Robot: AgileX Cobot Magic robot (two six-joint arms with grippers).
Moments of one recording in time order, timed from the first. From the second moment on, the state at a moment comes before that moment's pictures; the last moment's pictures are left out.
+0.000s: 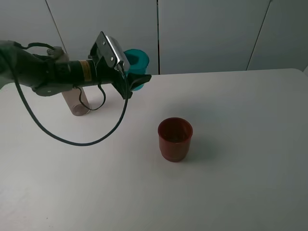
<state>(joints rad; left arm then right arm) -0.31 2.08 -1.08 0.94 -0.89 -0.24 0.06 0.00 -0.51 -0.01 1.11 0.19</state>
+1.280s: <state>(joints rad) -0.31 2.45 -1.14 0.67 -1.16 -0.15 0.06 0.00 -0.51 -0.01 1.11 0.19</state>
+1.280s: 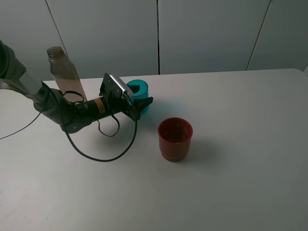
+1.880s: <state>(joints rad) -0.31 2.38 -1.14 0.73 -1.16 -0.15 0.06 0.00 -0.51 -0.01 1.11 0.19</state>
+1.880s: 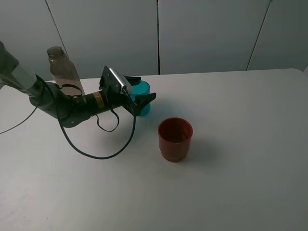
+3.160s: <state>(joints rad) -0.27 1.21 -1.15 0.33 0.39 -0.18 0.06 0.00 -0.51 -0.01 1.11 0.19</state>
